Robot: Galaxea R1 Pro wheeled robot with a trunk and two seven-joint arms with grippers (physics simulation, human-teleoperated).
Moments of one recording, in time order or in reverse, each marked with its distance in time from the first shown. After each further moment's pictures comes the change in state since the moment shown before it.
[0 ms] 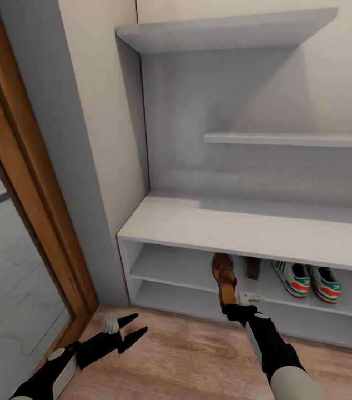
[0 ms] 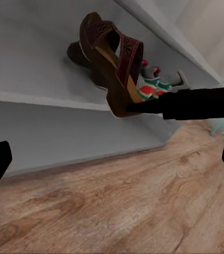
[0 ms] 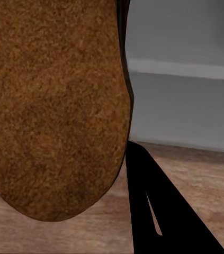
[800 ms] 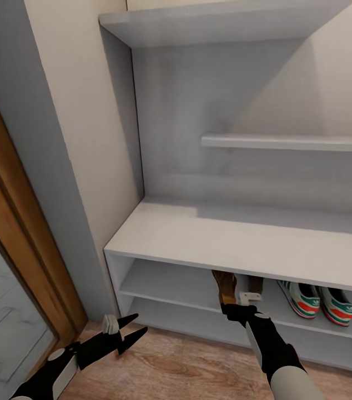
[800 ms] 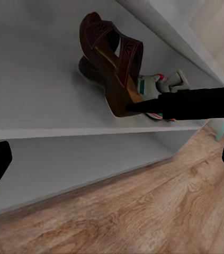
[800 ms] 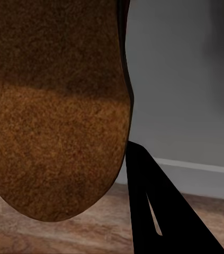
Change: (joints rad) left arm 0.000 0.000 0.000 0.002 0.001 0.000 -0.002; right arm 0.000 0.000 0.000 0.000 0.000 0.000 0.000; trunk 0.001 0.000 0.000
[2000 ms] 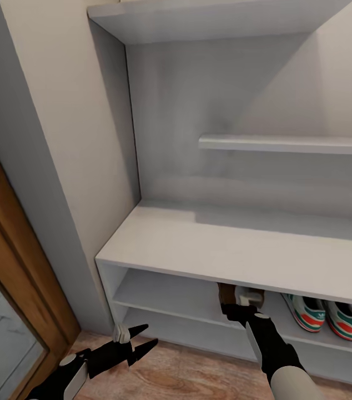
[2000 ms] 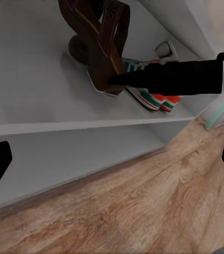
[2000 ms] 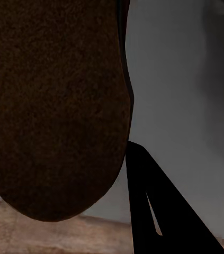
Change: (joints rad) left arm 0.000 -0.057 -0.002 0.057 -0.079 -0.002 0.002; right arm 0.000 0.000 0.000 0.000 0.000 0.000 0.000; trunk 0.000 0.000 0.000
